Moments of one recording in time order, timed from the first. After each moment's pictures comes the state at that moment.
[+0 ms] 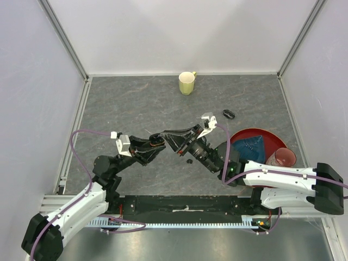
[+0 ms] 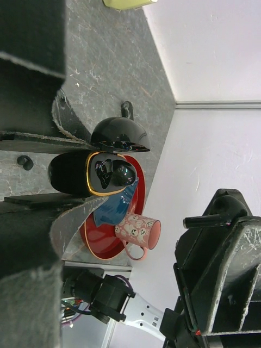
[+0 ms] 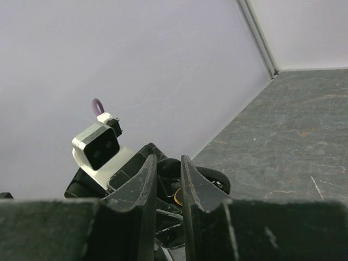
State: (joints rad) left arm -0.56 0.64 0.14 0.92 0.52 -0.35; right arm 1.21 1.14 0.72 0.73 0.33 0.52
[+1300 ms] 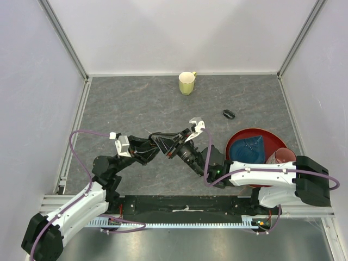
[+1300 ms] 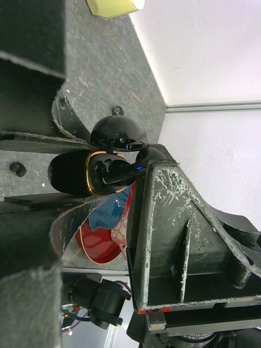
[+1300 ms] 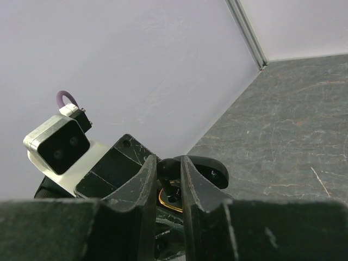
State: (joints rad) left arm -0.56 0.64 0.15 0.95 0.53 -0.32; right arm 1.28 1.31 0.75 0.84 0.45 0.50
